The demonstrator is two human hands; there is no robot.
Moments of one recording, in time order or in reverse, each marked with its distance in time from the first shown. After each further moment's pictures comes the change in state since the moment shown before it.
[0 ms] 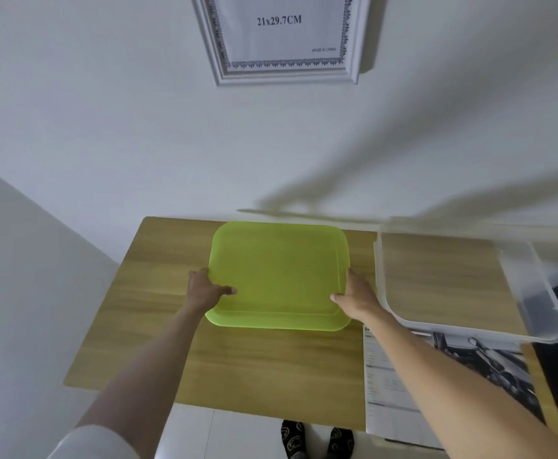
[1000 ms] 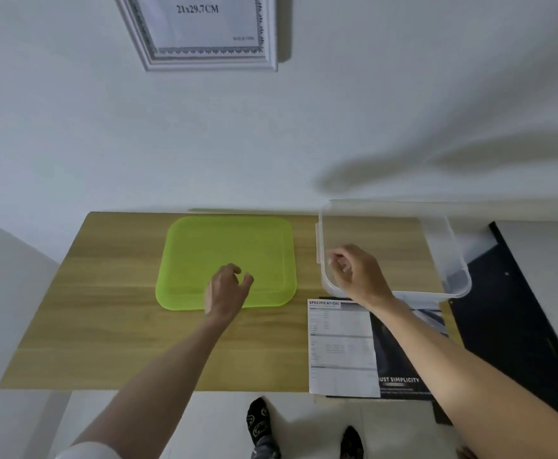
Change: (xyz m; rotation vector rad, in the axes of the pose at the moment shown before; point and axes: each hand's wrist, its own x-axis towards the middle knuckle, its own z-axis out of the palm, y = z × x) left_hand -0.143 0.094 0.108 0.127 0.145 0.369; right_hand -0.057 0.093 -0.076 0.061 0.476 -0.649
